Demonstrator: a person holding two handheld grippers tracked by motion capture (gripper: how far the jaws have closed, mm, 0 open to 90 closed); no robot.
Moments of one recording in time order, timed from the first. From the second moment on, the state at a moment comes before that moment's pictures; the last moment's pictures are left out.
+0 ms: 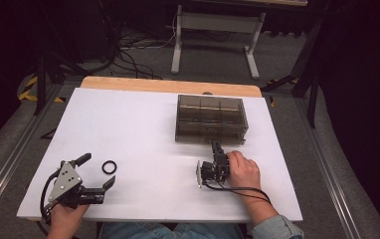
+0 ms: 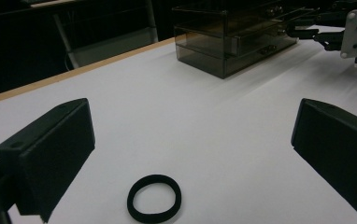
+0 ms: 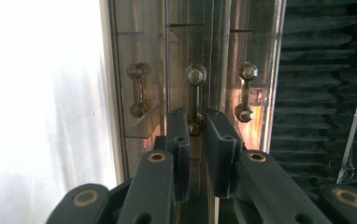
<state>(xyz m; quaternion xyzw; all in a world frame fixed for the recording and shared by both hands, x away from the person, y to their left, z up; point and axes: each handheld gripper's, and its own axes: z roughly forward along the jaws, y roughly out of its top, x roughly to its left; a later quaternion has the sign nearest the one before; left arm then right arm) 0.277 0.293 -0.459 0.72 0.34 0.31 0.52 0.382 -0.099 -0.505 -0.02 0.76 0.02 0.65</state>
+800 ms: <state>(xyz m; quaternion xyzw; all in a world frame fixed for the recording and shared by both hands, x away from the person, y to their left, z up) 0.277 0.292 -0.458 0.72 0.34 0.31 0.52 0.368 -0.099 -0.498 -0.01 0.78 0.04 0.63</state>
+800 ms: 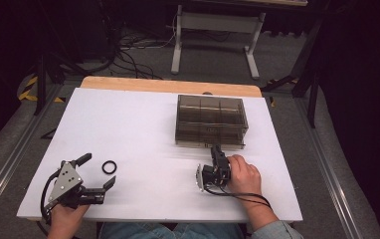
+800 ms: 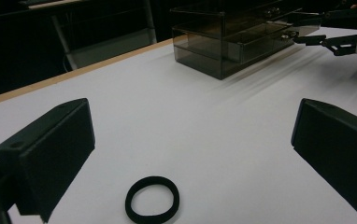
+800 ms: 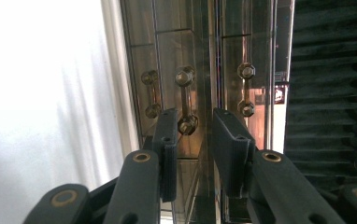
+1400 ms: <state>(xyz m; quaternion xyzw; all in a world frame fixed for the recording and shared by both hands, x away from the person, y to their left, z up) 0.277 0.292 -0.458 0.72 0.34 0.31 0.52 0.356 -0.107 -0.484 -0.01 0.77 0.09 0.63</state>
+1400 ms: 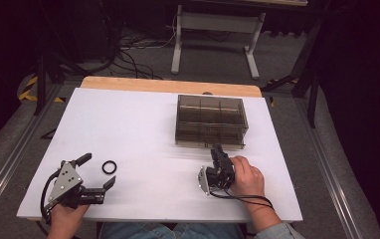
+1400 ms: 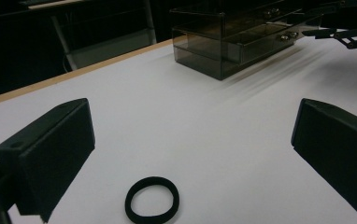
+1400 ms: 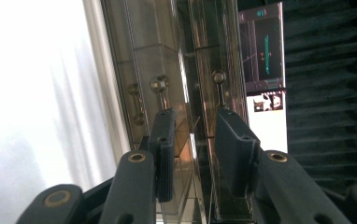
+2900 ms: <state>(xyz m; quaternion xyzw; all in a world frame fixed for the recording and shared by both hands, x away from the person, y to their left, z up) 0.278 0.293 -0.458 0.72 0.33 0.31 0.52 0.352 -0.146 -0.429 0.12 0.81 0.36 0.44</state>
